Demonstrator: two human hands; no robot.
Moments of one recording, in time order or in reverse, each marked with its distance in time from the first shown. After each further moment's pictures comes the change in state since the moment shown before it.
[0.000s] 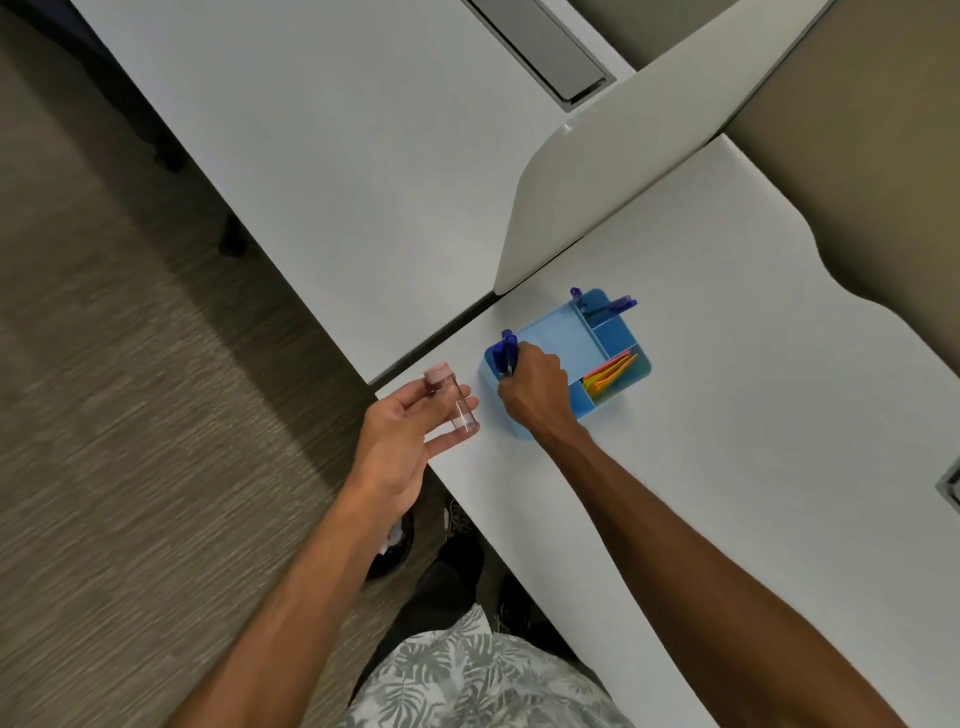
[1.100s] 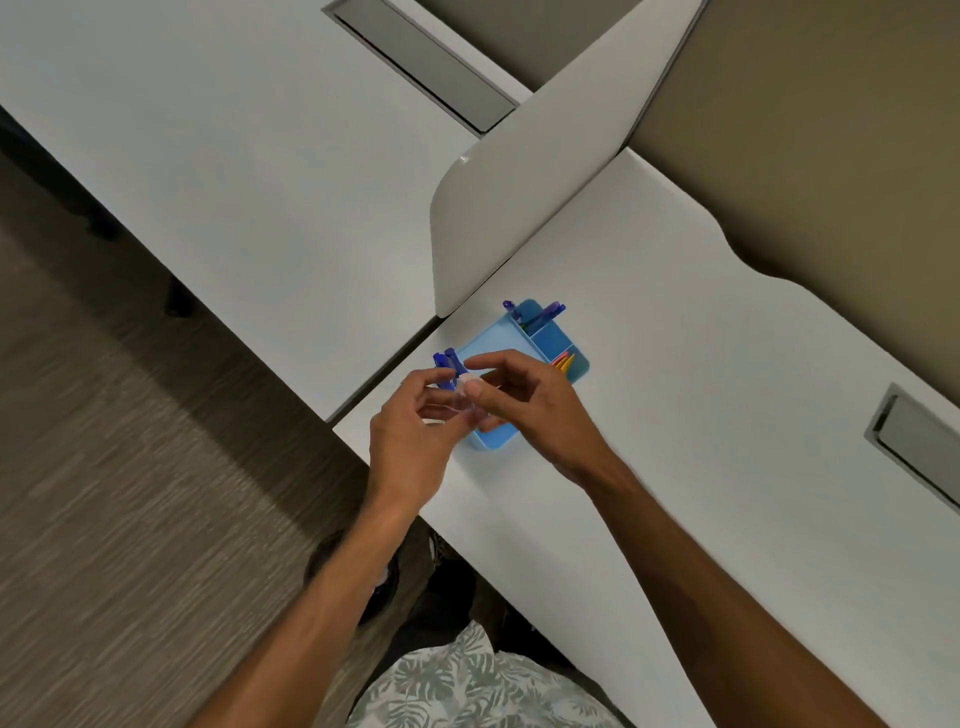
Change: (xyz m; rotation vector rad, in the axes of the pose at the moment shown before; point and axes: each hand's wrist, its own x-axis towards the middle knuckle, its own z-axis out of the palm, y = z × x) left_hand -0.016 0.004 0.065 0.675 0.032 0.409; right_hand -0.082 0.027 -0.089 0.673 -0.105 -0.379
